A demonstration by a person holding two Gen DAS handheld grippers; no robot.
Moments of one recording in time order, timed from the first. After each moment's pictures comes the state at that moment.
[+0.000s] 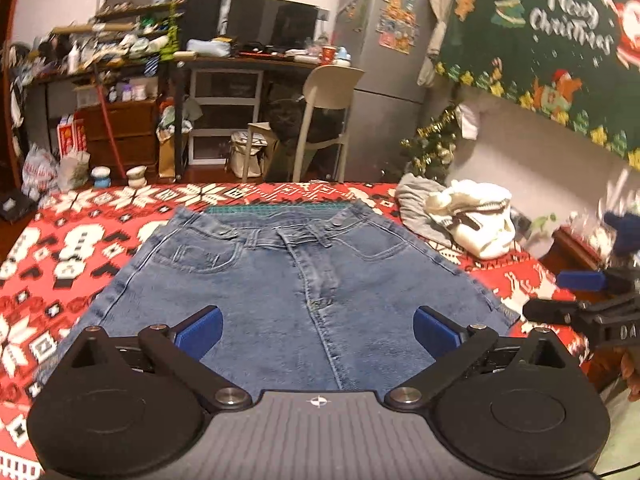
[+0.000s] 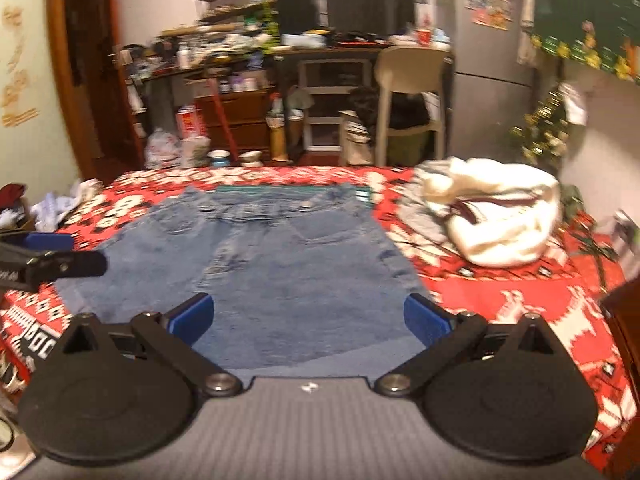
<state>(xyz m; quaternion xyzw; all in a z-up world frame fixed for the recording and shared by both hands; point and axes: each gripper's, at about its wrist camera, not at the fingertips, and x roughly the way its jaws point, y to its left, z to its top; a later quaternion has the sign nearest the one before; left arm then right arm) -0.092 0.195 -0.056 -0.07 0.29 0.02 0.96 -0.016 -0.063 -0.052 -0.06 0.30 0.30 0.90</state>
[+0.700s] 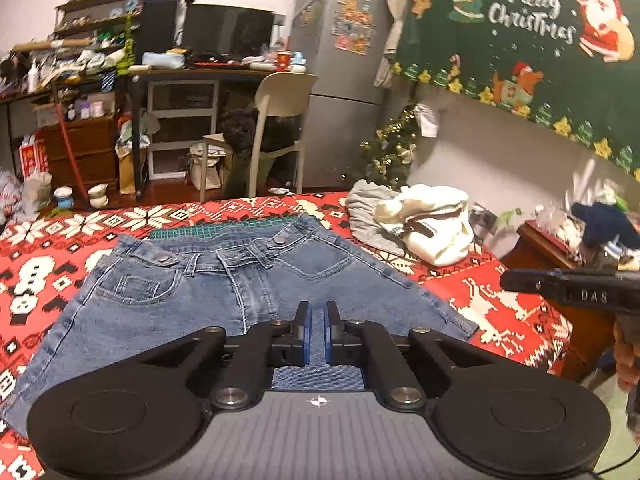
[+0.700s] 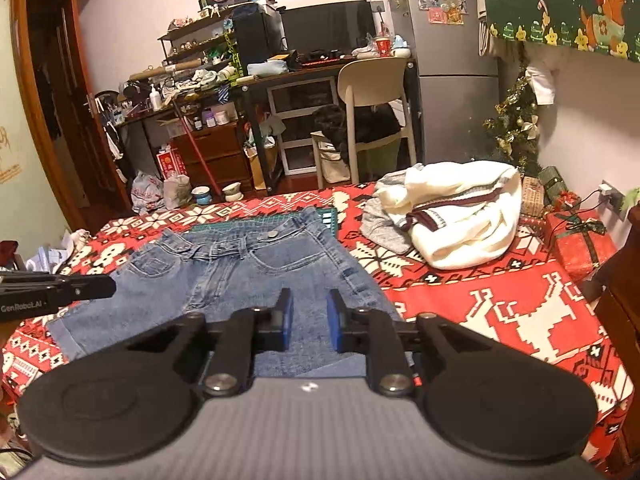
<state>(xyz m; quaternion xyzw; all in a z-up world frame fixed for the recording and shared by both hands) -0.069 0.164 -0.046 -0.06 0.27 -0.04 0.96 0.006 -0.102 -0.044 0.00 0.28 0.29 0.91</state>
